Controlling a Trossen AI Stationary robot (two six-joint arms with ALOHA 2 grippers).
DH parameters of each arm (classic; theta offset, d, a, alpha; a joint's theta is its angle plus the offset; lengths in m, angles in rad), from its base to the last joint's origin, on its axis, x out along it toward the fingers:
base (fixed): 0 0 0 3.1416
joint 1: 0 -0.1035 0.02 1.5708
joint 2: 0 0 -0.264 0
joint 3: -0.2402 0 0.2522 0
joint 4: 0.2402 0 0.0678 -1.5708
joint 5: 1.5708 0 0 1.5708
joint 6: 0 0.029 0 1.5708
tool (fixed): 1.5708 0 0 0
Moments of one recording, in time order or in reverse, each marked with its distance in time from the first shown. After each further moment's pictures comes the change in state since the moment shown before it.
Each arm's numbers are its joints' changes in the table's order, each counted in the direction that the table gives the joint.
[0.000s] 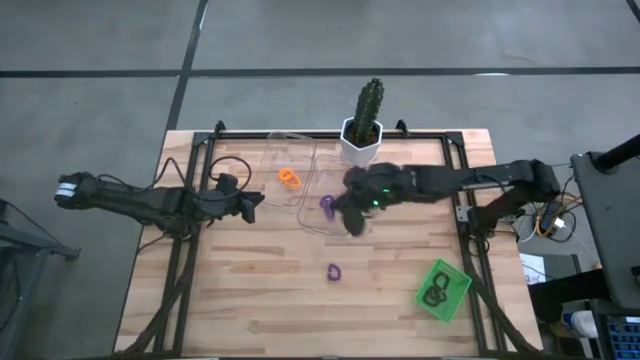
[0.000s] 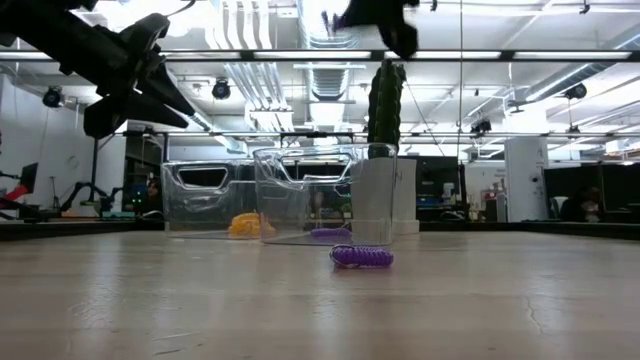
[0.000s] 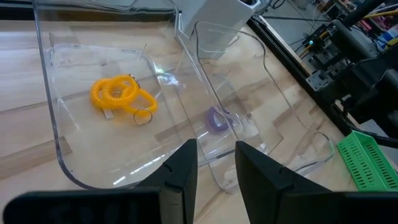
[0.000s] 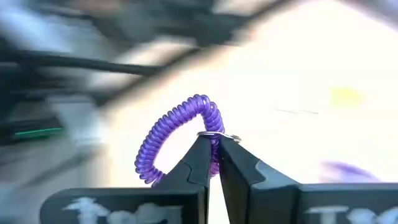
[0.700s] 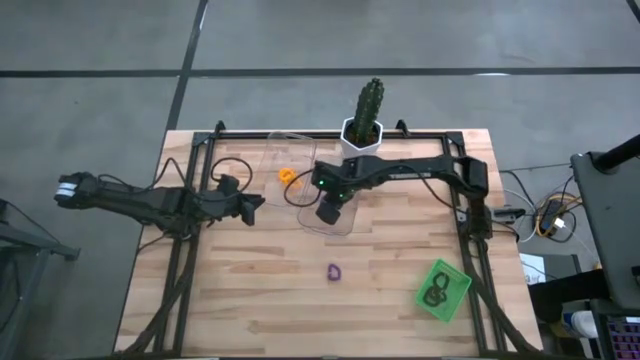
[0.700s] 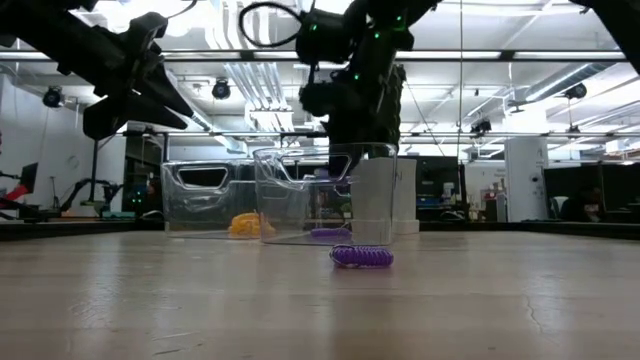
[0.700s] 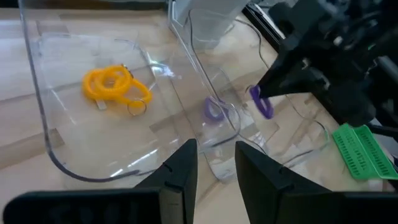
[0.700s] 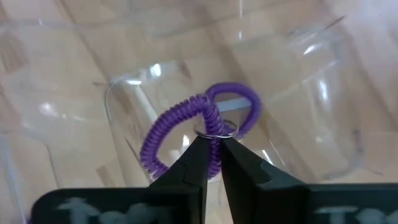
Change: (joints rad) left arm 0.000 0.000 0.000 0.009 0.040 0.001; right arm 0.196 0.529 -0.336 0.521 0.051 -0.174
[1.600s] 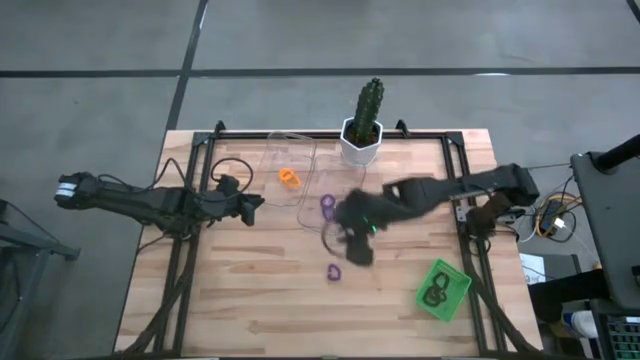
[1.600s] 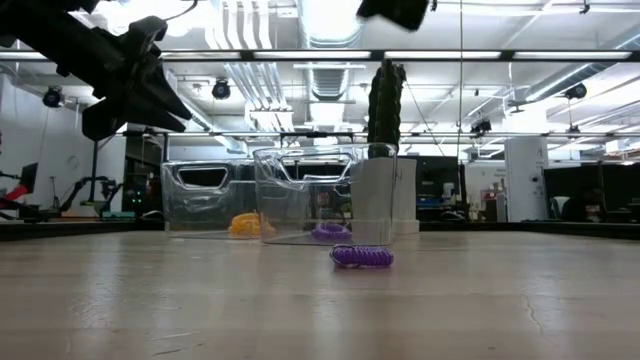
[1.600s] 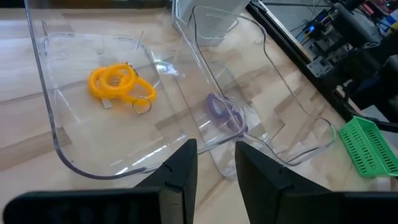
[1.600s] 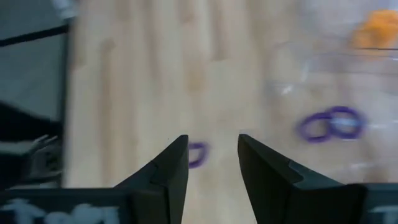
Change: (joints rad) left arm 0.000 0.000 0.001 0.017 0.002 0.005; right arm -0.312 -0.320 0.009 0.031 -0.051 -0.029
